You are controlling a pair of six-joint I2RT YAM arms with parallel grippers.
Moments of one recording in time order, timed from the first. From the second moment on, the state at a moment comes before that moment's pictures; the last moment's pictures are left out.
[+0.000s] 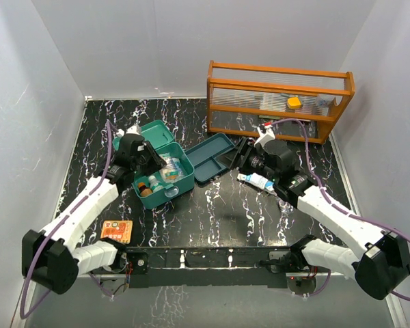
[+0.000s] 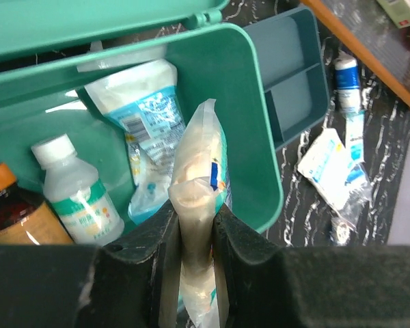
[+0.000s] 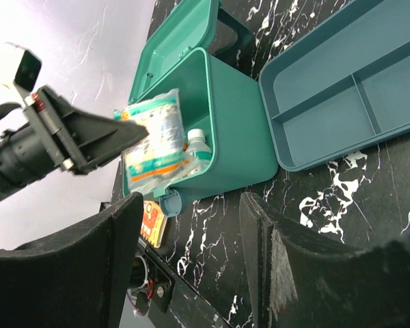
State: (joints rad) left arm -0.41 1.10 0.88 -0.46 -0.02 -0.78; right arm 0.56 1.06 0.77 0.00 -0.18 0.84
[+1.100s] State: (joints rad) left arm -0.39 1.36 0.81 -0.21 0.01 -0.78; right arm 0.56 1.09 0.72 0.02 -0.24 0.87
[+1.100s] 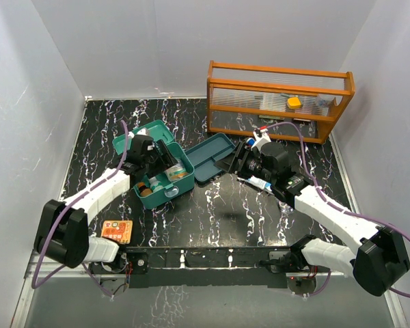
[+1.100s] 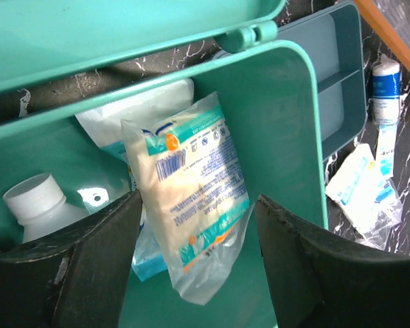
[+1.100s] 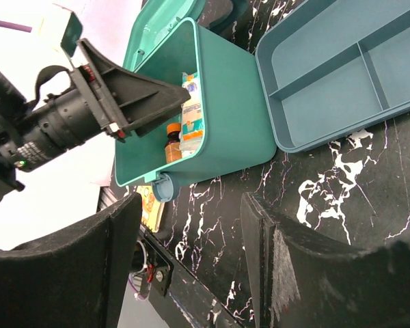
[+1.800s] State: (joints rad) left arm -0.39 1.30 0.81 -0.31 0.01 -0.72; right arm 0.56 1.10 0.72 0.03 -0.24 0.82
